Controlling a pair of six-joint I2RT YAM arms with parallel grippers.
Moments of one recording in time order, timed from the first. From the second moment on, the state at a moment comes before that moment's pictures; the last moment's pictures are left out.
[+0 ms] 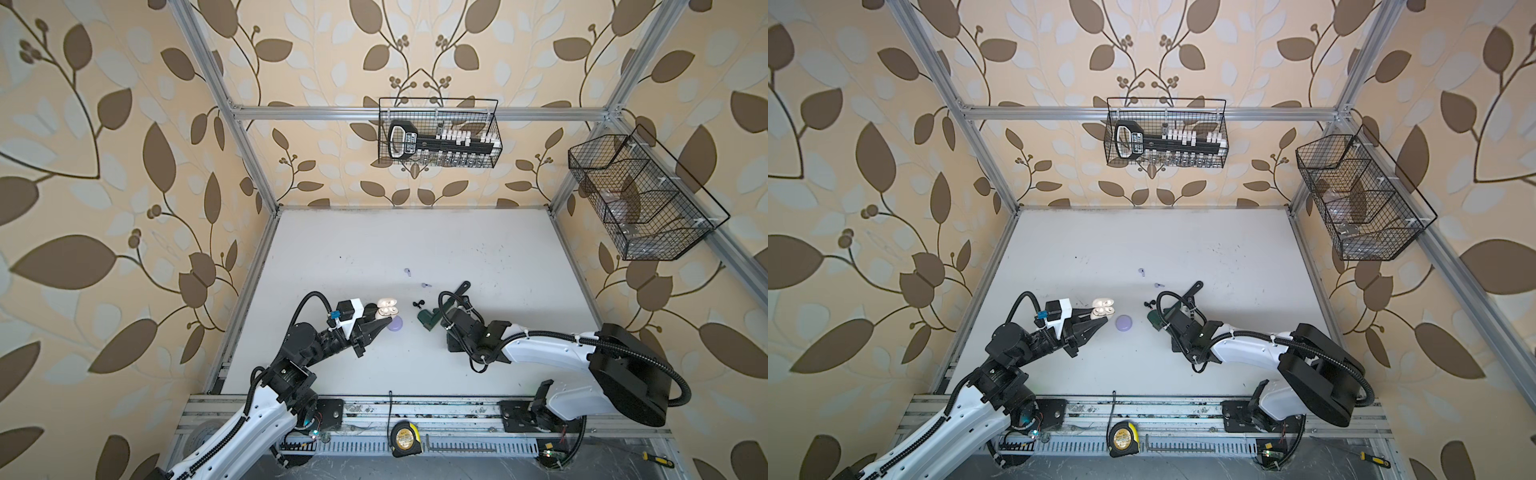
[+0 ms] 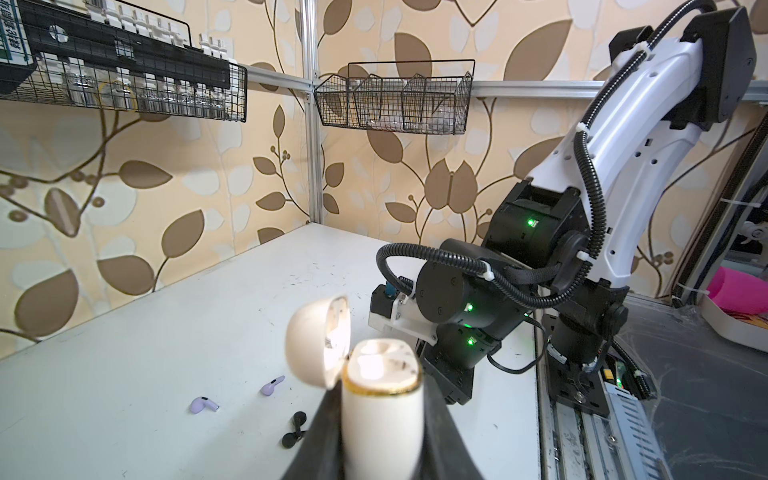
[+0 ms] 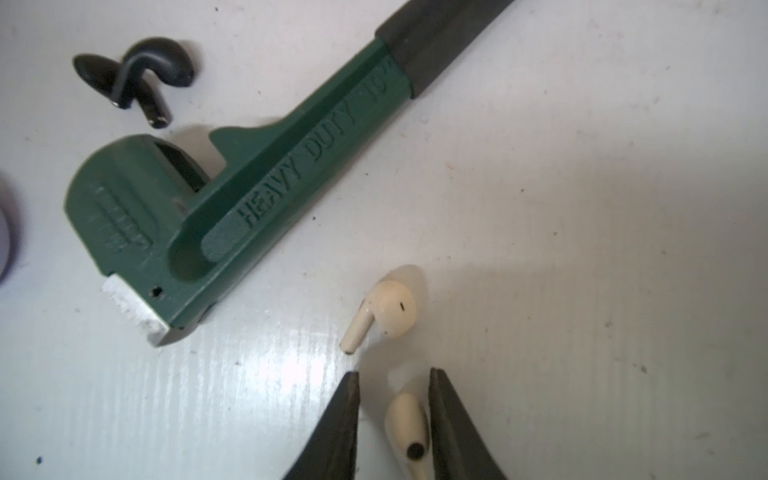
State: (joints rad) left arm -0.56 0.43 0.21 0.33 0.54 -0.10; right arm 0.89 1.41 0.57 -0.32 0.35 0.80
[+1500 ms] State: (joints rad) left arm -0.56 0.51 0.21 0.38 0.59 -0.07; right arm 0.88 1.11 0.48 -0.28 0.34 0.86
